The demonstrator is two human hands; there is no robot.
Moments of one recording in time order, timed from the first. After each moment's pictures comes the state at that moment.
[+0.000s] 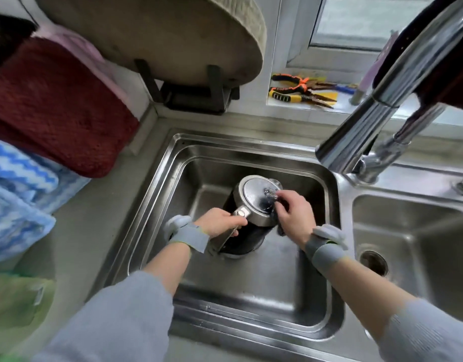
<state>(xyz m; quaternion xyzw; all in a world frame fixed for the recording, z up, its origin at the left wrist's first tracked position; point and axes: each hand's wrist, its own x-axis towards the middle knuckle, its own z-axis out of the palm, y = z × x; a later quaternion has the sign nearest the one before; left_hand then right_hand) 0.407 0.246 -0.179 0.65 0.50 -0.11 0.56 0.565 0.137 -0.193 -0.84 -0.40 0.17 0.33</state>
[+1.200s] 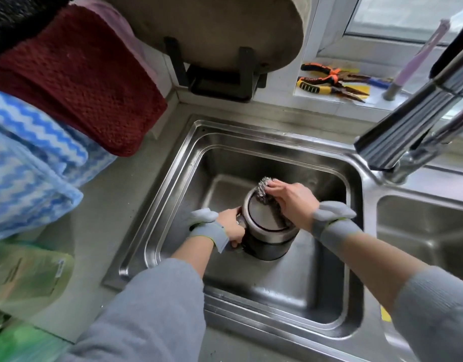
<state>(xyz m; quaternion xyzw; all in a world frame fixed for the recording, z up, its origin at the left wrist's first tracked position) 0.387 0.241 -0.204 0.75 0.45 -0.20 0.45 0.555 0.169 -0.180 -0.71 -0.68 0.13 0.11</state>
